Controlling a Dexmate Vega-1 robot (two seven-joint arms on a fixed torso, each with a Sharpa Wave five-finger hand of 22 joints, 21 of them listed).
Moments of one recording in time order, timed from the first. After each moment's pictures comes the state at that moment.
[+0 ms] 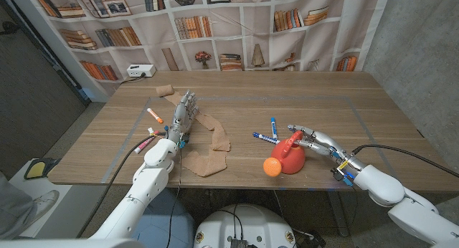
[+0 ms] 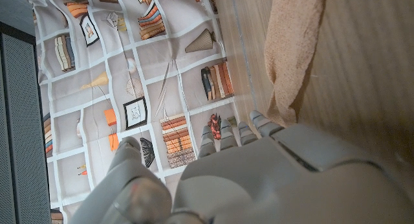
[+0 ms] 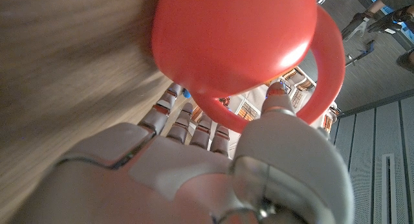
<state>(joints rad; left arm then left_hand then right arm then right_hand) 1.05 0.30 0.15 -1.42 -0.45 -0.24 -0.09 0.13 0.05 0.37 -0.12 0.18 0.05 -0.09 0.19 0.17 0.03 0.03 0.22 0.20 -0.08 0.01 0.19 0.18 0.02 0.03 0.19 0.17 -1.39 -0.88 -0.24 -1.66 0.27 0.54 0.07 0.79 0.11 0.05 -0.15 0.22 0.27 -0.16 0.25 0.20 0.24 -0.13 0.23 0.22 0.07 -0.04 0.23 0.19 0.27 0.03 0.20 0.17</state>
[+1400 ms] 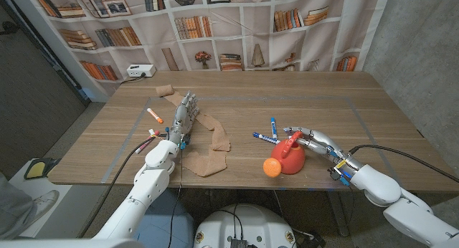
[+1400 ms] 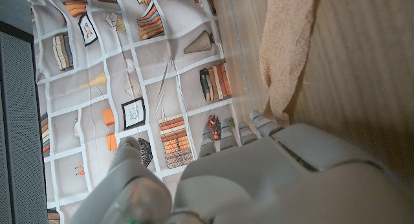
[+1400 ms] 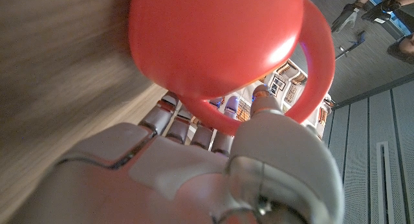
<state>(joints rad) 1.06 0.29 0.15 -1.42 -0.45 -0.24 -0.09 0.13 0.05 0.38 -0.12 0.18 0.05 -0.09 0.19 0.17 0.03 0.03 0.22 0.20 -0.08 0.01 0.19 0.18 0.02 0.03 0.19 0.17 -1.39 -0.85 -0.25 -1.67 0.30 0.55 0.10 0.83 0.19 0.15 -0.11 0.20 0.44 -0.18 0.28 0.21 0.38 -0.15 0.27 0.25 0.26 -0.04 0.33 0.24 0.42 -0.05 0.21 0.17</state>
